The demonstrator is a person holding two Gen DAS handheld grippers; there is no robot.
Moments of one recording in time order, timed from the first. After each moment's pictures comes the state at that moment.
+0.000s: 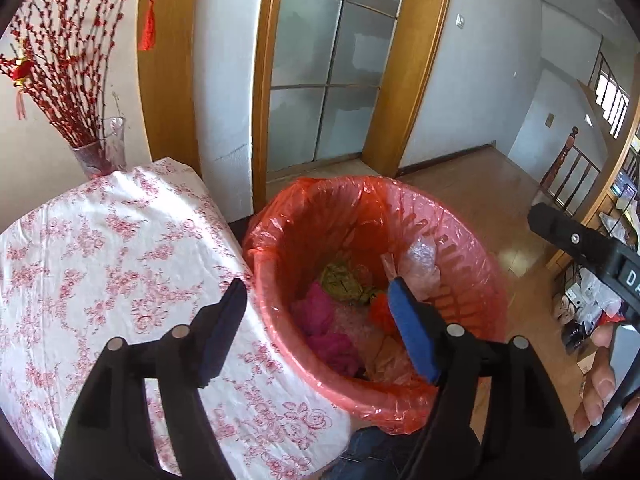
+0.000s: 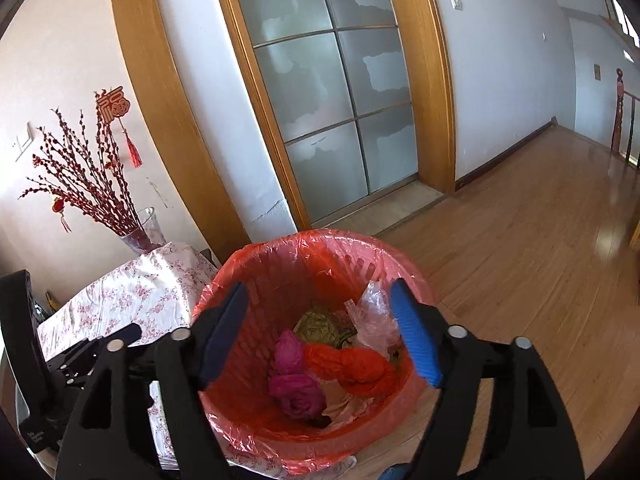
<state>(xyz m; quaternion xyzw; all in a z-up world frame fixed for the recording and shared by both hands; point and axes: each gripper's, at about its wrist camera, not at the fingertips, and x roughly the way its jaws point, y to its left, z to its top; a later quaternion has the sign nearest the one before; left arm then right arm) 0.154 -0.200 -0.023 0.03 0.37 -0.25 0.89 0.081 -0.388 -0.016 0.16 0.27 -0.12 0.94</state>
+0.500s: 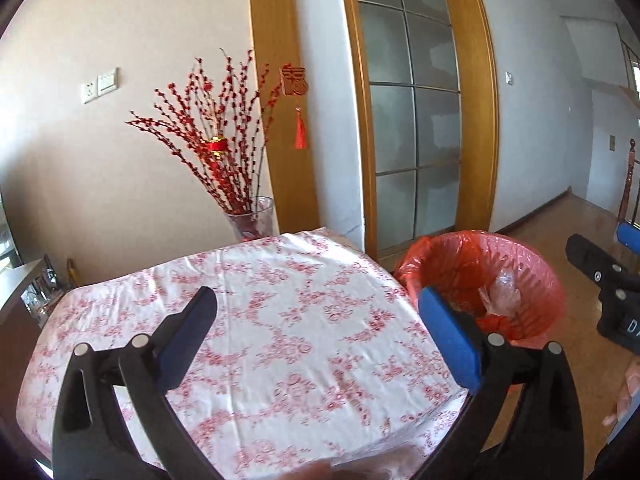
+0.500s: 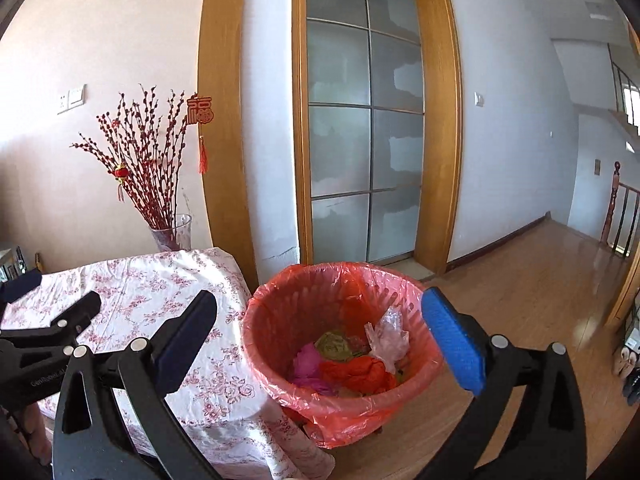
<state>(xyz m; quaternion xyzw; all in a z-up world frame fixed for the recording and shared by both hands) 0.040 -0.076 0.026 0.08 0.20 -0.09 0.97 0.006 -0.267 -0.006 0.03 0.16 -0.13 0.98</state>
